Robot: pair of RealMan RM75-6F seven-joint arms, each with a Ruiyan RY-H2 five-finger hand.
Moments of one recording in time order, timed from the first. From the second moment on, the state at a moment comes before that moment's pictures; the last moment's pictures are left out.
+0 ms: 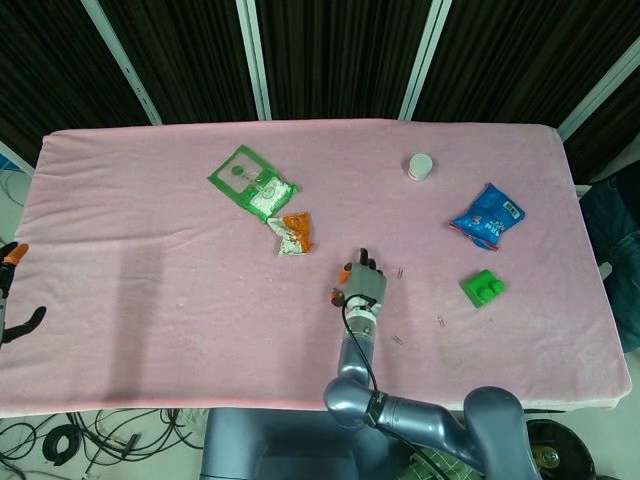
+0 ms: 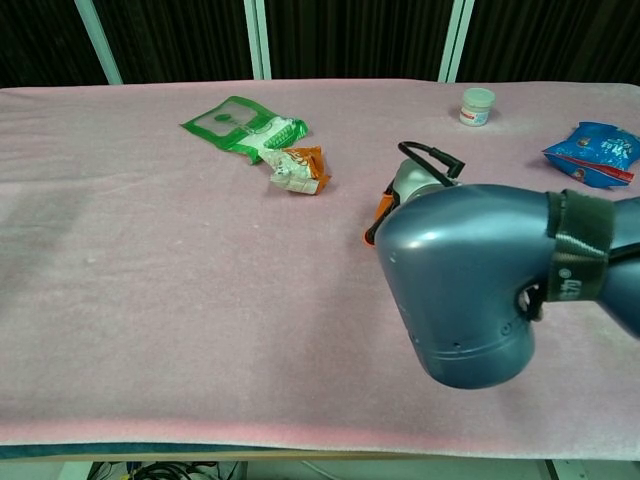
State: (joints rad) left arm -0.18 -1.15 -0.09 -1.45 1.38 1.46 -0.02; right arm 1.01 -2.15 0.60 -1.17 -0.30 1.35 -0.75
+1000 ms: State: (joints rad) left arm -0.17 -1.14 -0.11 -1.46 1.38 1.46 -0.03; right arm 1.02 -2.25 0.65 -1.08 -0.34 1.34 -0.76
